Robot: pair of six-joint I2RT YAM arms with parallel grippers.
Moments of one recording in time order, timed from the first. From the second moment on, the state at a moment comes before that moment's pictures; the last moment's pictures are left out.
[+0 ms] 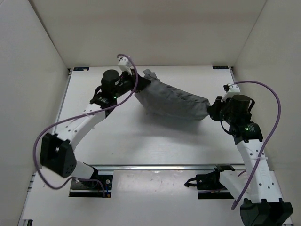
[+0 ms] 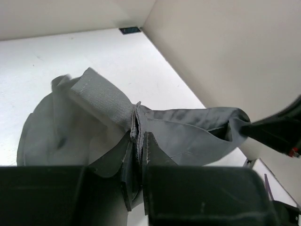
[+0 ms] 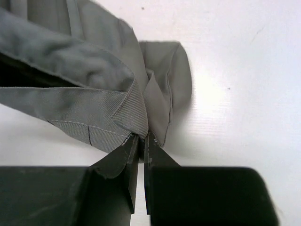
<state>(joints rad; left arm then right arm) -0.48 1.49 1.20 0.18 0.35 -0.46 0.04 0.84 0.91 -0.57 -0.19 0.16</state>
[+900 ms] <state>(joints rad) -0.45 1.25 0.66 0.21 0.35 -0.54 0.22 0.86 0.70 -0.57 -0.28 0.20</state>
